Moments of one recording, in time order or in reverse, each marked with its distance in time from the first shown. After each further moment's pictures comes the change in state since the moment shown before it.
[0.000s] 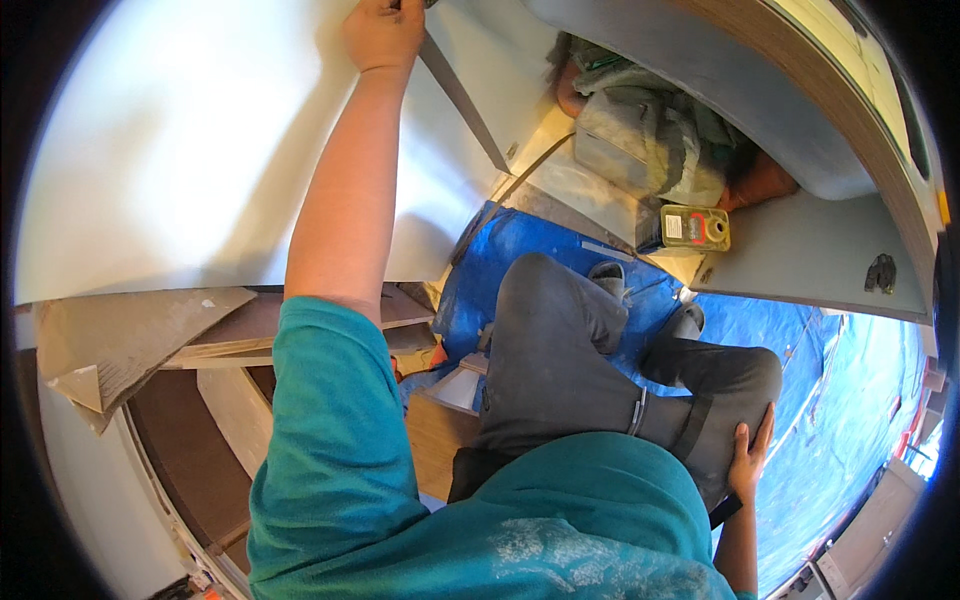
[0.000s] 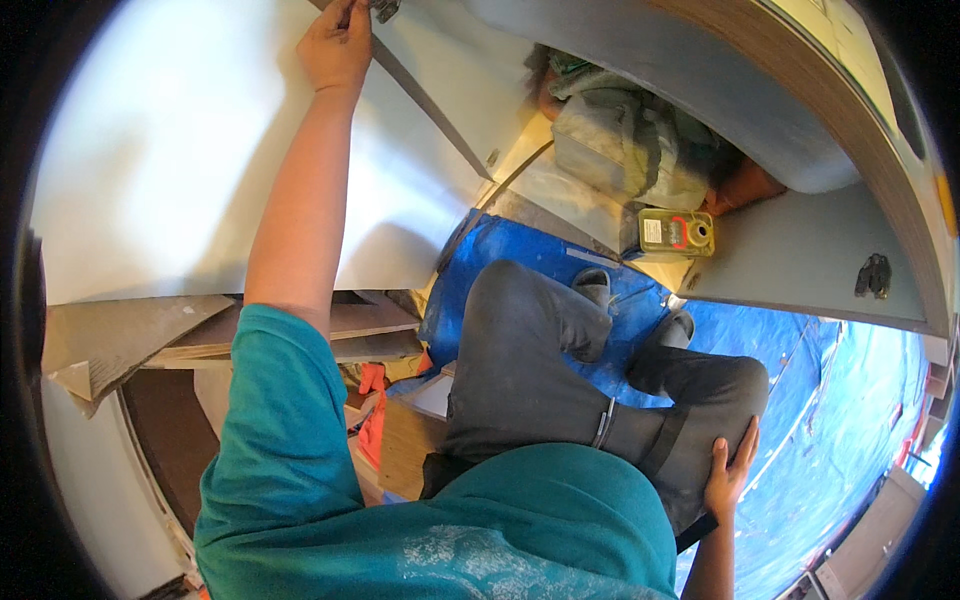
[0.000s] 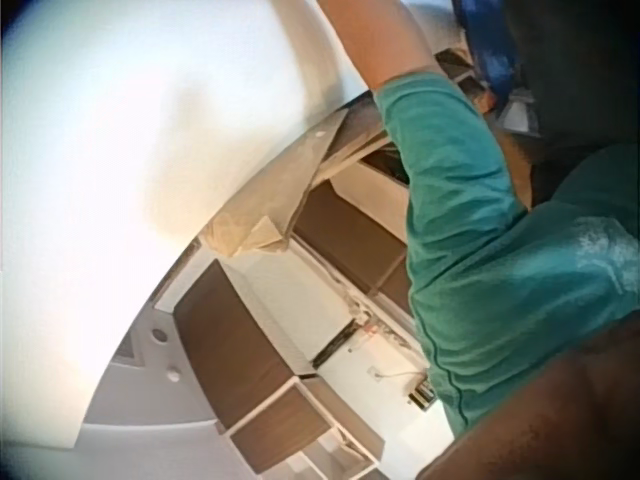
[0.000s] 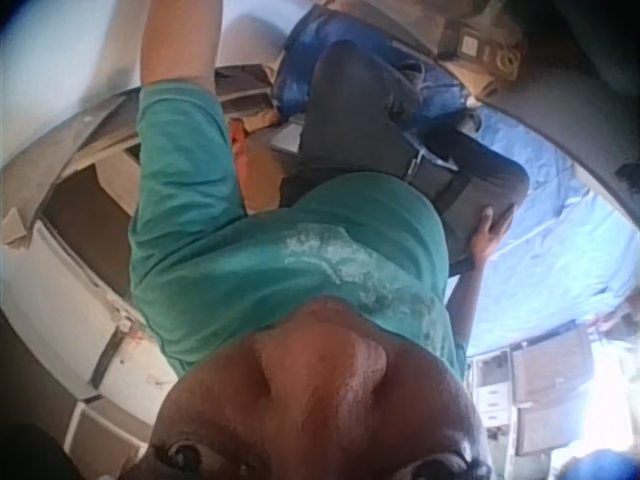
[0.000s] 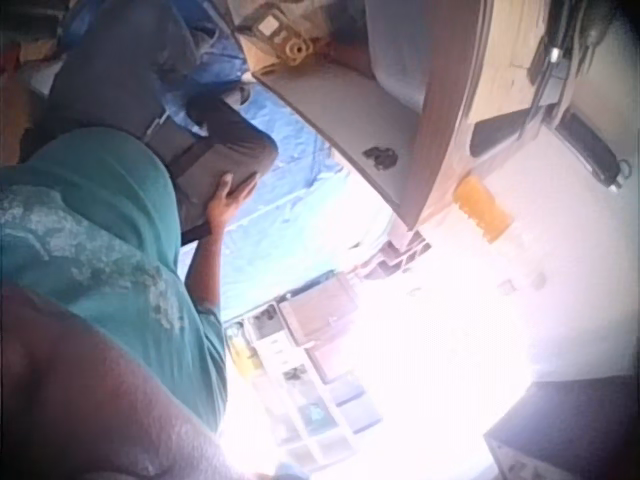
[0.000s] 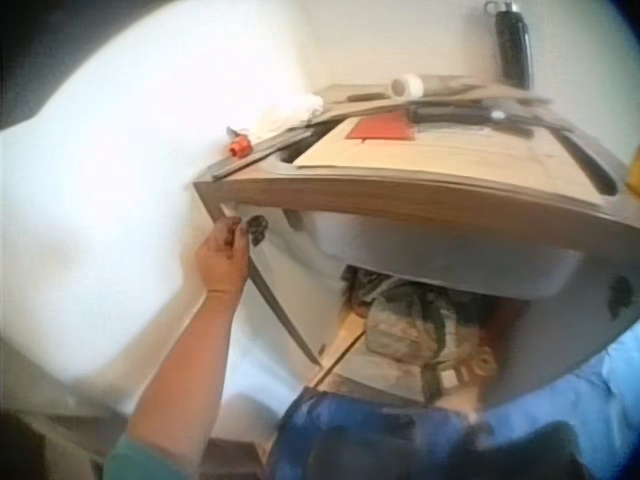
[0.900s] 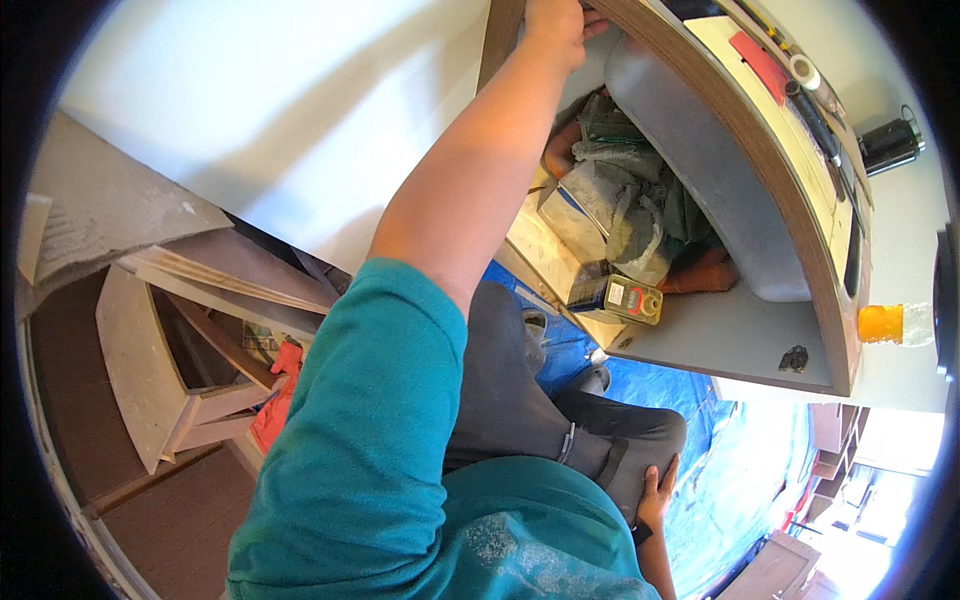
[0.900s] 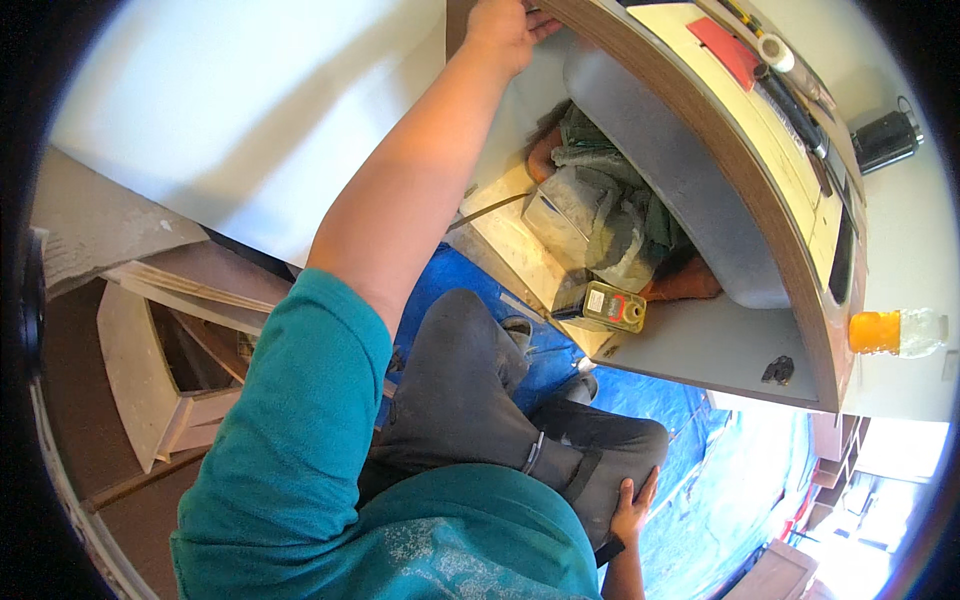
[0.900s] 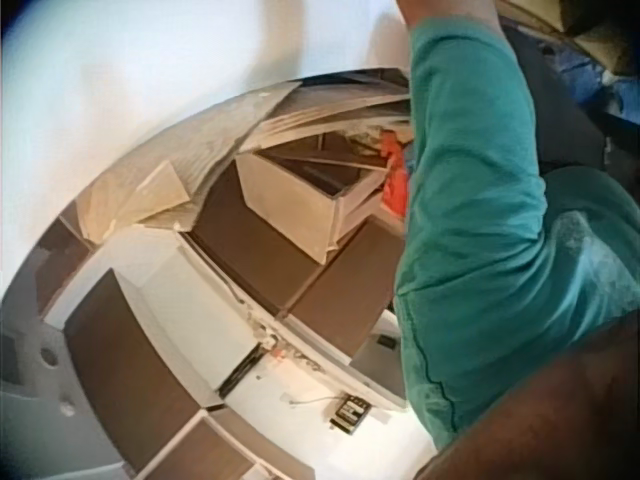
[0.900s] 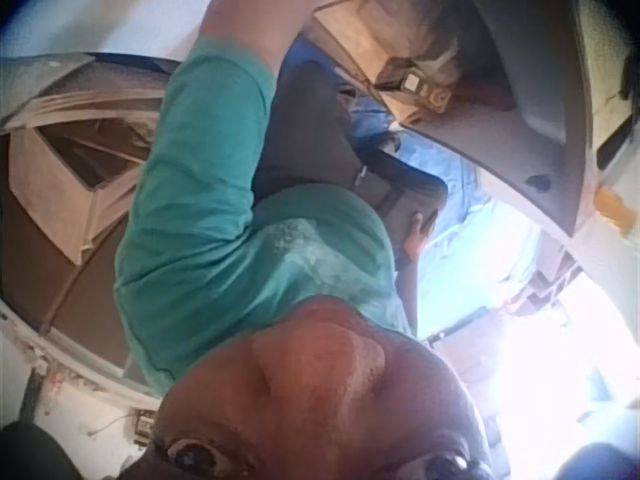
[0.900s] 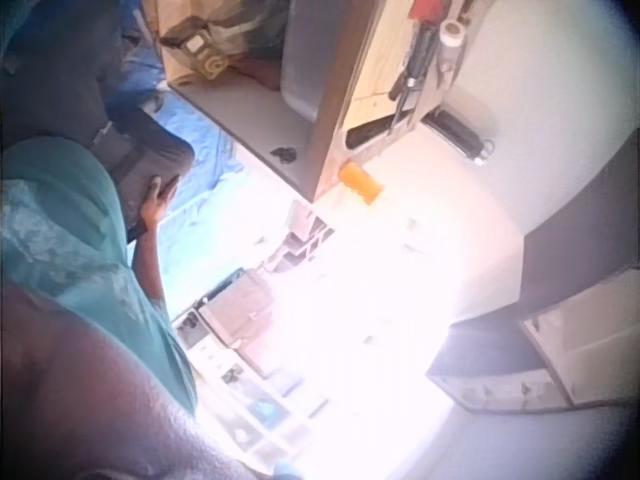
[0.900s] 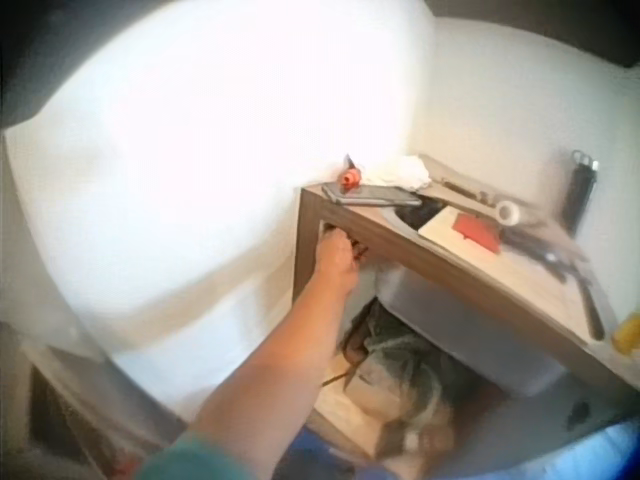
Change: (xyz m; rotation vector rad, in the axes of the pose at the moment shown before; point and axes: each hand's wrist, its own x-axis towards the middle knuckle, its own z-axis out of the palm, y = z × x) left_hand 0.043 0.062 0.058 -1.677 0.150 -1.161; right_hand -0.006 0.001 0.005 -0.003 -0.015 -0.024
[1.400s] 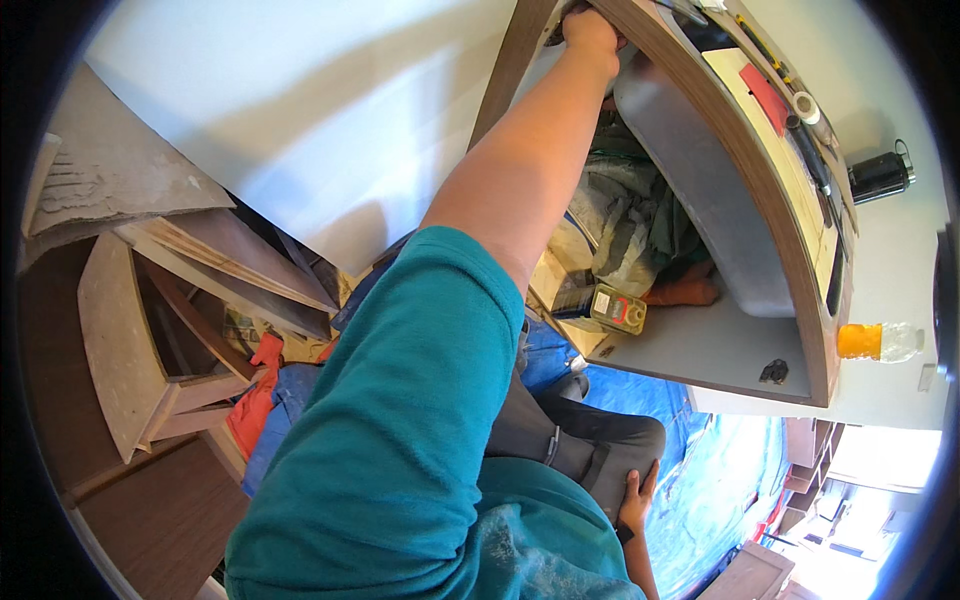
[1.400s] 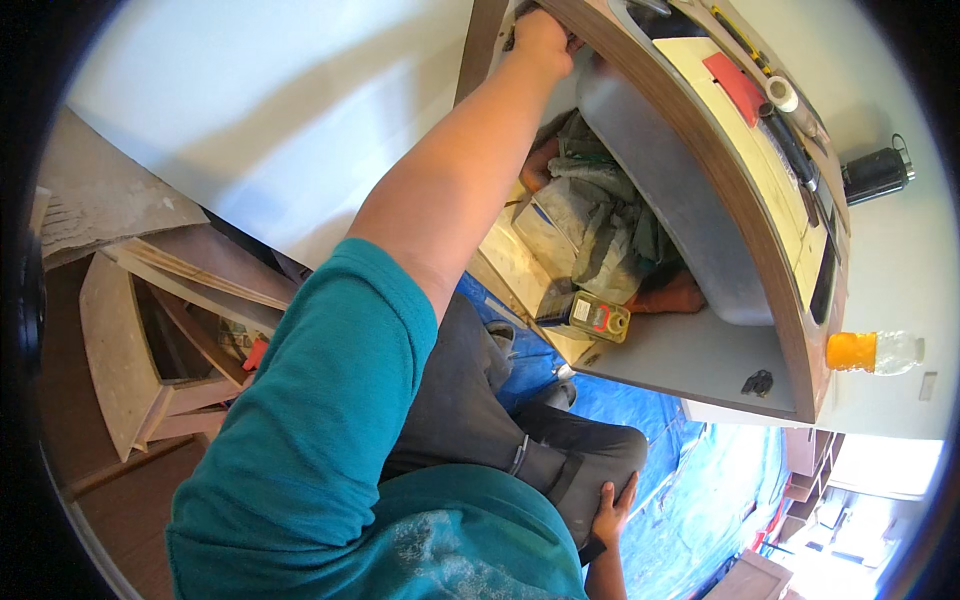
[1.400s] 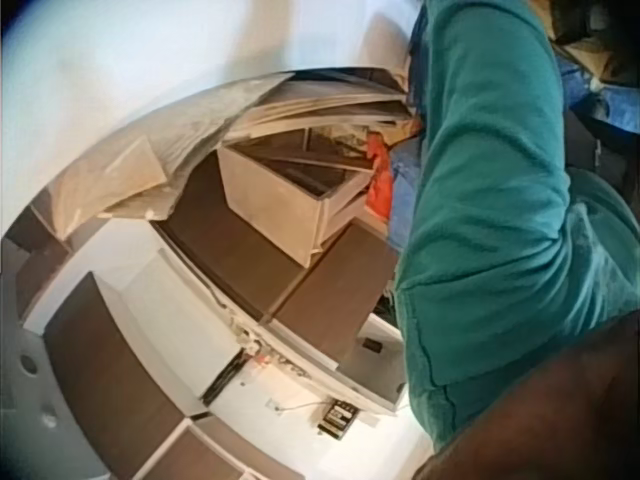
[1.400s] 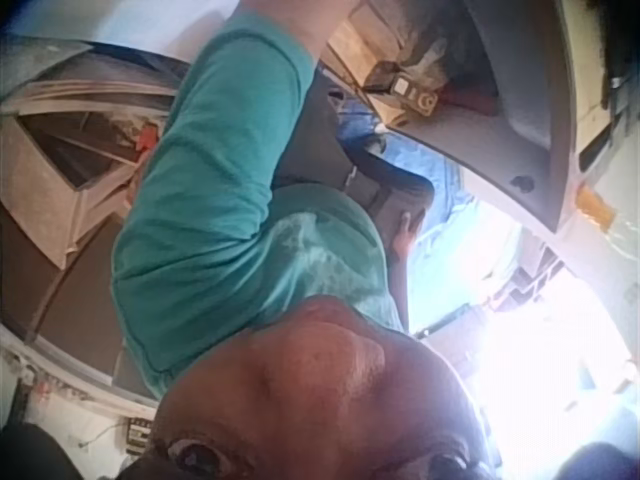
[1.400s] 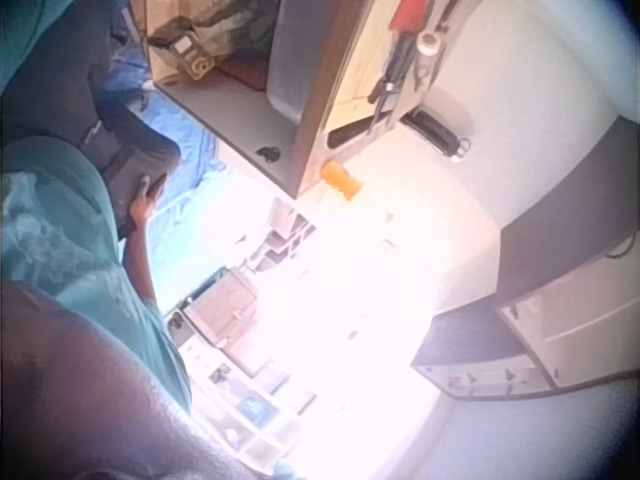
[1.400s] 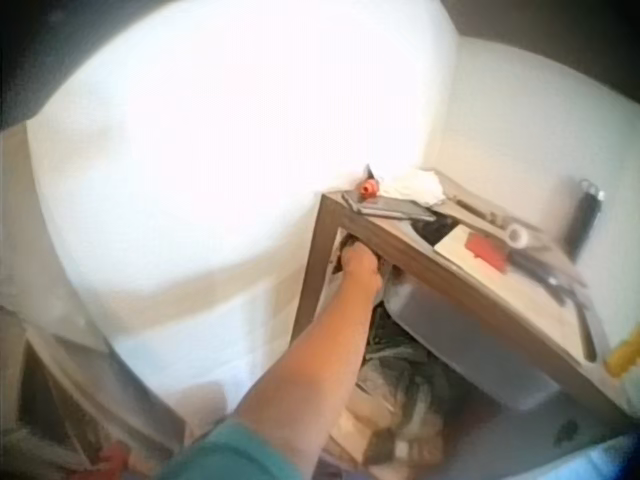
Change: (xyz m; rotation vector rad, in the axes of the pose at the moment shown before) left_hand 0.011 -0.013 0.014 -0.164 0.159 -0.059; right_hand -0.002 -0.009 0.000 0.040 -0.006 0.005
